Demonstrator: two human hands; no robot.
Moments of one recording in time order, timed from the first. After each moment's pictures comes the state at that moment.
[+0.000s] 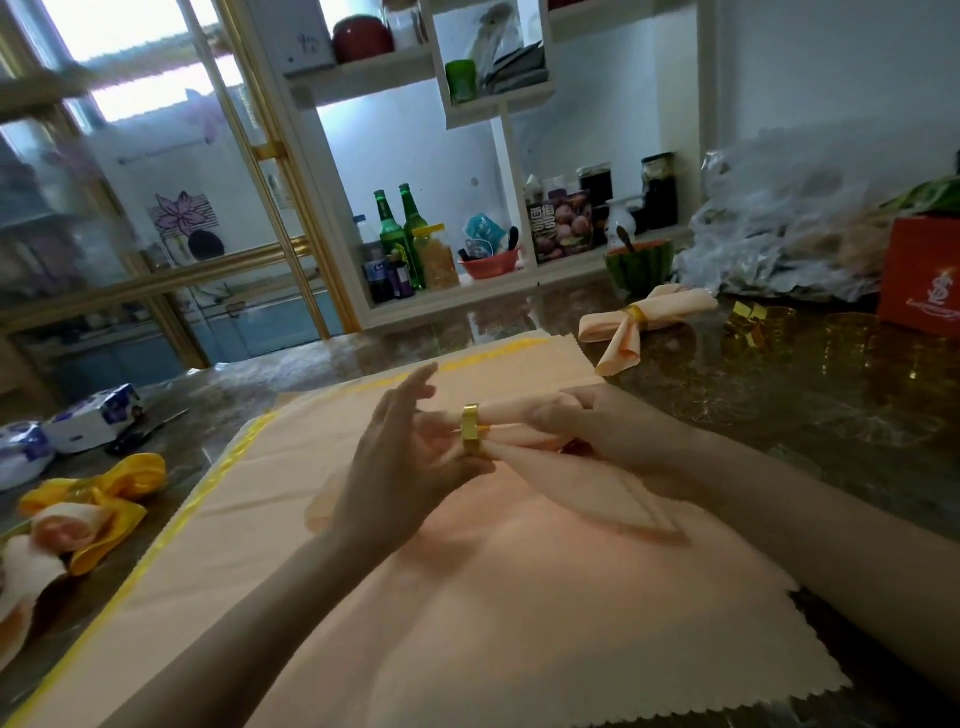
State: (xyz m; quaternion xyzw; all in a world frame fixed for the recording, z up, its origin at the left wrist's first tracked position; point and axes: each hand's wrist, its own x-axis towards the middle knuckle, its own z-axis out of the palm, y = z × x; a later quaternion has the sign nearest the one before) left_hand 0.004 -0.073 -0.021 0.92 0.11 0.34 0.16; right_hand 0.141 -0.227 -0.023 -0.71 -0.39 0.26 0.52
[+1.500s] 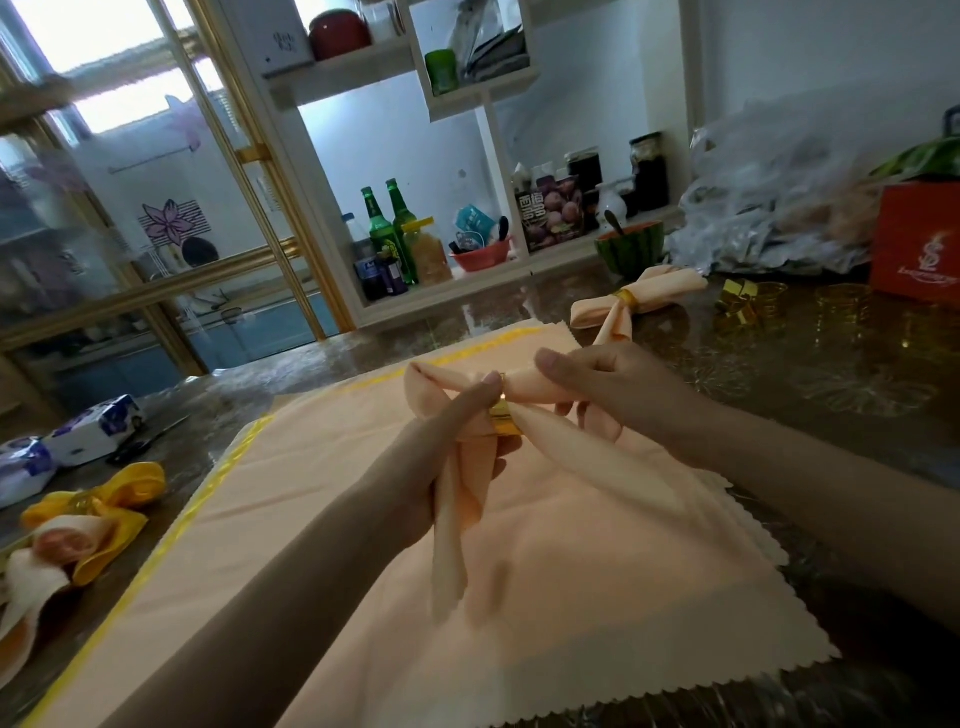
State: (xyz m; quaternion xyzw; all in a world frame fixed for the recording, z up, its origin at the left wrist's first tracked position) left_hand 0.019 -0.120 0.008 0.69 0.29 0.12 0.65; right_hand 0.143 -0.241 -0.011 -0.70 -0.43 0.11 0.57
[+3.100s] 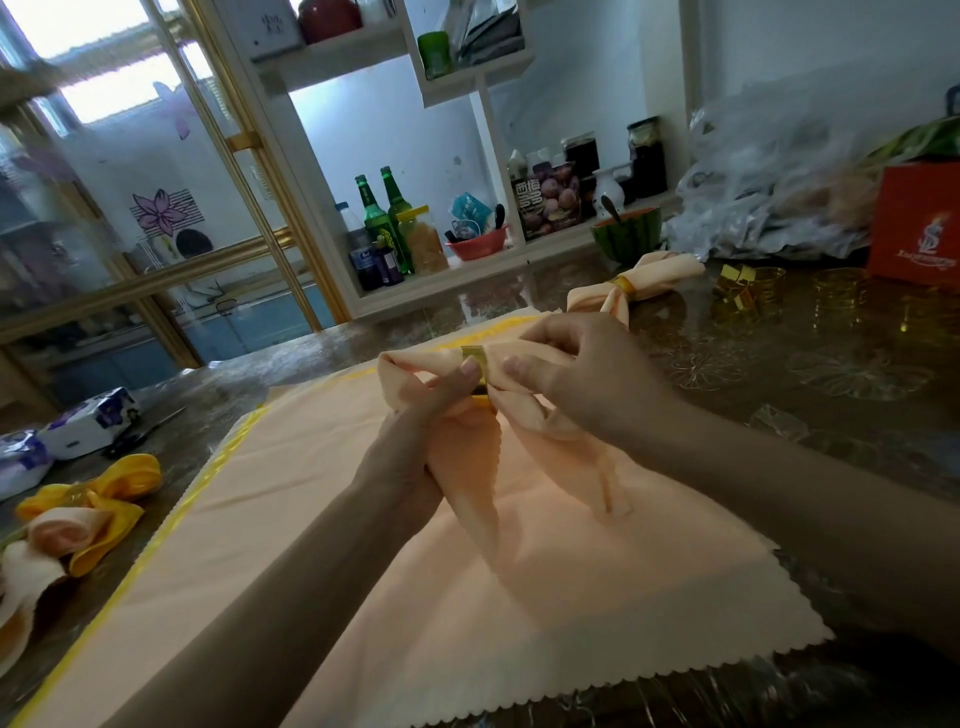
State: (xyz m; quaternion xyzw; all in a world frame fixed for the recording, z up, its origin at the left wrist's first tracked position) left_hand 0.041 -0.091 -0.015 0.61 0.14 0.19 0.76; right_hand 0.114 -0.231 0.001 -0.73 -0.37 0.01 0.57
